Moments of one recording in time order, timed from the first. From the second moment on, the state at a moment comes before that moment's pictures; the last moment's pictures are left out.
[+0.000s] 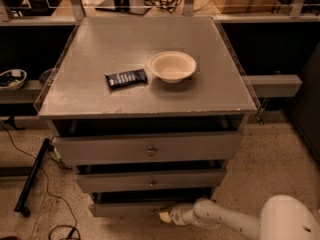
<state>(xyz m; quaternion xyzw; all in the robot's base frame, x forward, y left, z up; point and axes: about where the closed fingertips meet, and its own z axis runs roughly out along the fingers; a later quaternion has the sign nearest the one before) 0.512 -0.026 0.157 -0.24 0.88 0.34 0.23</state>
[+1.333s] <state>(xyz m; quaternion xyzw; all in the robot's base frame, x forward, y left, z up) 0.548 -0.003 0.167 -0.25 0.87 0.34 0.26</state>
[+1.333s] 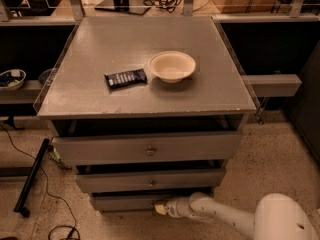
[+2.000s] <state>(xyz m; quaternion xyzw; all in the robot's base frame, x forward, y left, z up) 0.481 -0.046 0.178 -0.20 0.88 0.35 0.24</state>
